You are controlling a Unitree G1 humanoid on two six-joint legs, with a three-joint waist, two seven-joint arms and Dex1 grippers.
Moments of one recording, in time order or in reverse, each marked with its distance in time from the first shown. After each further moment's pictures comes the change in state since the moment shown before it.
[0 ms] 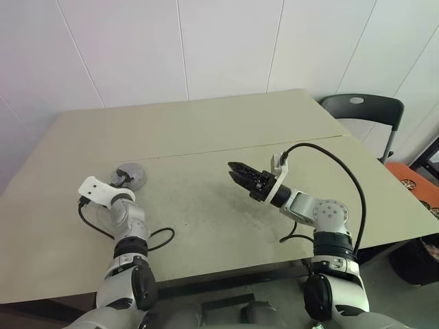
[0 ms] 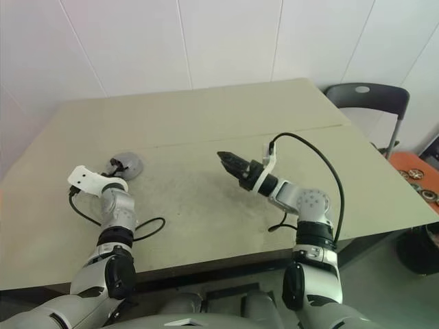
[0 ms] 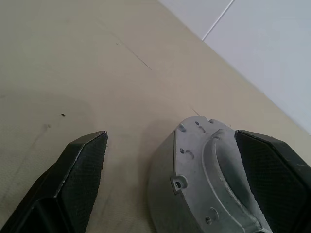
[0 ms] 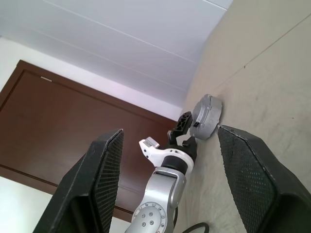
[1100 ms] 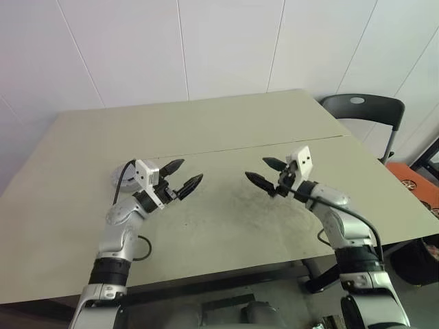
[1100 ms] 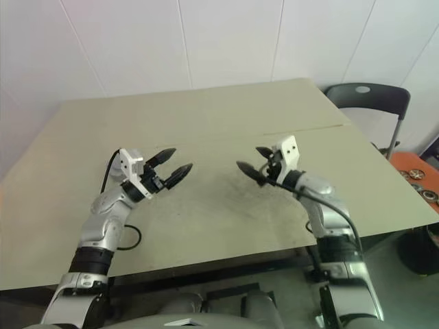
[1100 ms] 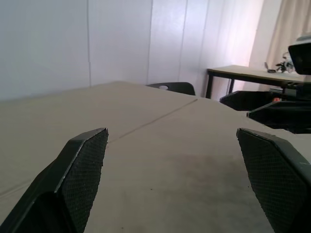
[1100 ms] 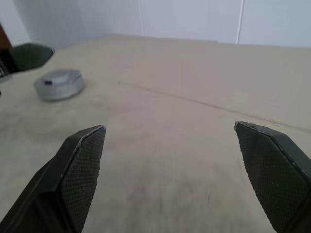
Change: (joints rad) left arm 0.332 0.214 -0.484 -0.660 -0.037 0.335 -1.113; right arm 0.202 -0.296 0.371 -0.188 -0.637 -0.880 0.236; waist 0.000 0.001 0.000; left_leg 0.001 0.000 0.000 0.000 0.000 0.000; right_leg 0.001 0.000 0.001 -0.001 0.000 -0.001
